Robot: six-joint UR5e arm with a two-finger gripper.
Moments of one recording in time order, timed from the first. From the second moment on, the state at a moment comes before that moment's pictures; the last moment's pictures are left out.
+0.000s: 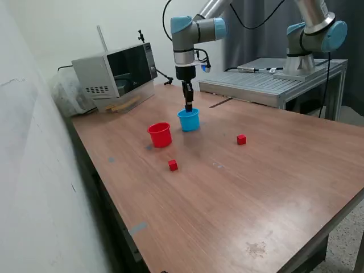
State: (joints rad) arm -0.25 -1.04 1.65 -2.26 -1.64 3.35
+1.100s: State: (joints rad) arm -0.30 -1.06 1.70 -2.25 -1.65 3.28
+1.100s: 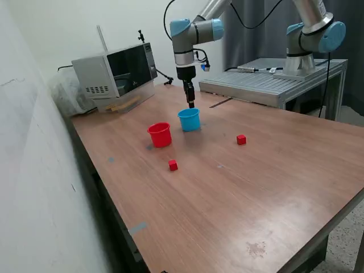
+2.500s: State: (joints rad) arm 0.10 -1.12 1.75 -2.22 -1.64 3.58
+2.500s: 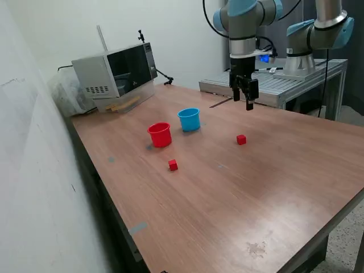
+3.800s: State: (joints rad) arm 0.10 -0.91 1.73 -2.35 -1.64 3.58
